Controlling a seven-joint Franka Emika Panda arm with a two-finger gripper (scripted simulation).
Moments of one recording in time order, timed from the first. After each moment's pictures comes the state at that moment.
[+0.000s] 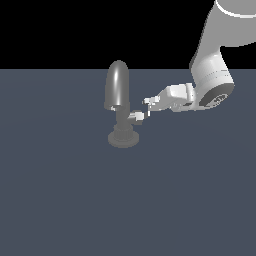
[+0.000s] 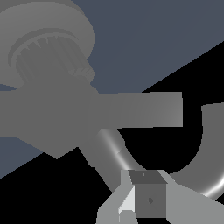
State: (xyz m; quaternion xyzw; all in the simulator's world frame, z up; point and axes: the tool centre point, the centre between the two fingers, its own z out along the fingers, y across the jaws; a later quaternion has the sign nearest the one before) arm 0.065 -0.065 0.175 -0.40 0.58 0.65 0.29
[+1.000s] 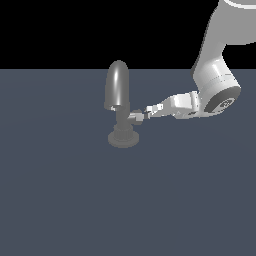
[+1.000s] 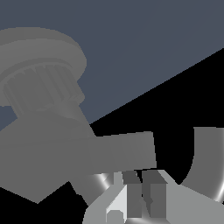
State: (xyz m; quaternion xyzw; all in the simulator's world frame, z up) arm 0.034 -0.071 0.156 -0.41 0.58 0.64 0.30
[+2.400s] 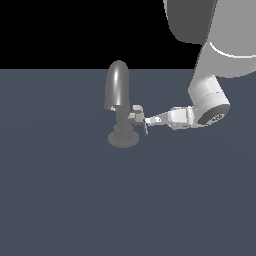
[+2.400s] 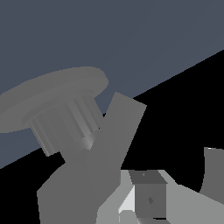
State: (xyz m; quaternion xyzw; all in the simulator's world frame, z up) arm 0.045 -0.069 0.108 -0.42 0.56 0.65 0.30
